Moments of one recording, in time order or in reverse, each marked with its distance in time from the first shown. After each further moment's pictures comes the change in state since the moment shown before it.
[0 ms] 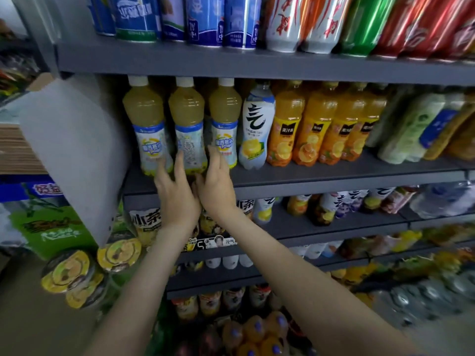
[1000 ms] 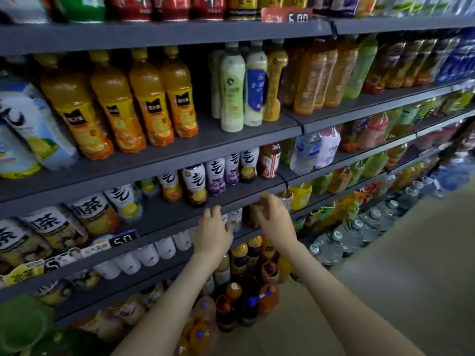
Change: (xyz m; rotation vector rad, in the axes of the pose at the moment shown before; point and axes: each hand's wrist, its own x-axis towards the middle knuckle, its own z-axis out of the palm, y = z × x) left_hand -0.208 0.299 0.198 0.075 -0.788 0.041; right_hand -0.184 0.290 -0.370 -0.215 0.050 0.418
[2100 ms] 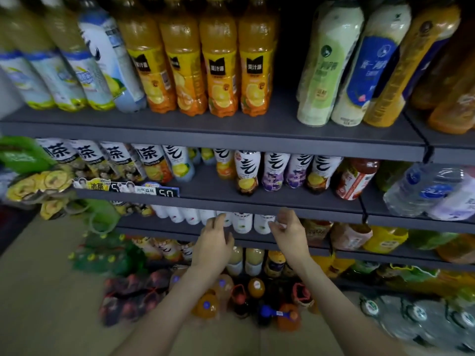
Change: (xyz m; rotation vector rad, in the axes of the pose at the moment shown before) left_hand 0.003 -0.025 0.057 -0.027 0.195 -0.454; right_hand 0.074 0.070 0.078 0.253 -0.475 0.035
